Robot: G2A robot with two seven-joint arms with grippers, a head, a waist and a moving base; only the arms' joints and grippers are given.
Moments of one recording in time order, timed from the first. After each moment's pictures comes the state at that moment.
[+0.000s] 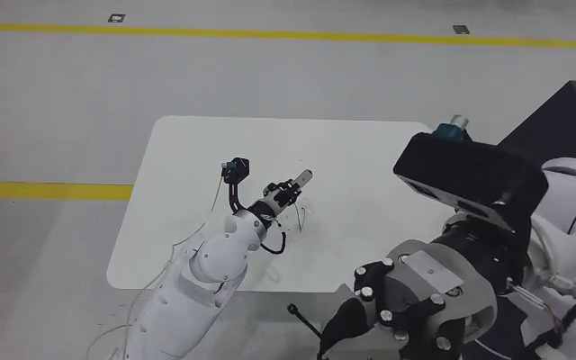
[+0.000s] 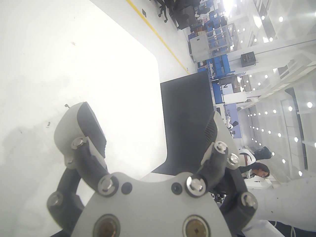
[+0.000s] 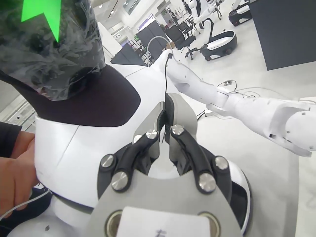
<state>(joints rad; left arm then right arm) 1.06 -1.25 -0.96 -1.83 0.16 0.44 -0.27 -0.70 -0.98 1.25 -2.25 0.76 -0.07 1.13</state>
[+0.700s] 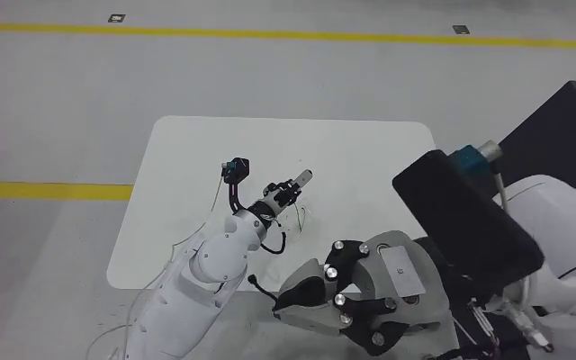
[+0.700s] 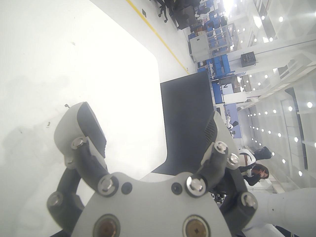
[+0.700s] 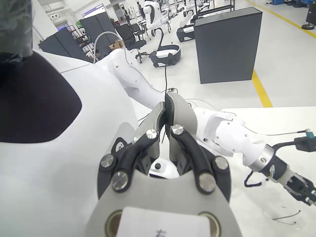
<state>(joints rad) 1.06 -1.25 -0.96 -1.83 0.16 0.44 -0.27 -0.70 -0.98 1.23 -2.35 0.39 -0.17 1.01</state>
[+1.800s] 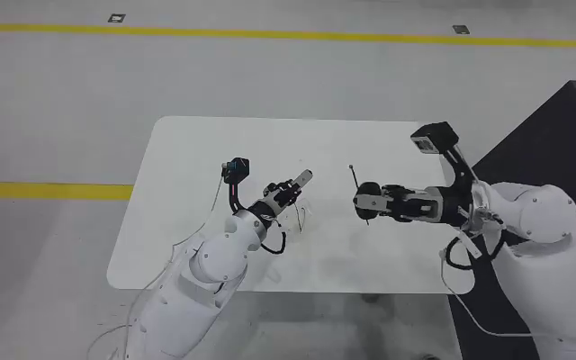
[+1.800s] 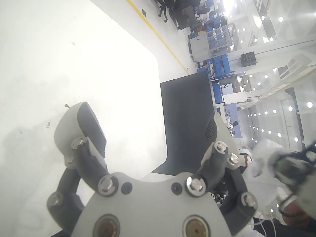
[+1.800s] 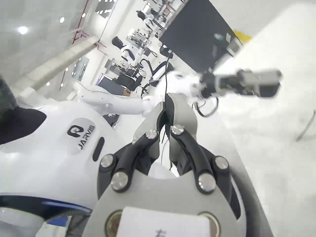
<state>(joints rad) 1.06 -1.25 -0.96 -1.83 0.16 0.44 -0.27 -1.11 -0.93 1.49 -1.84 0.45 -0.17 1.26</state>
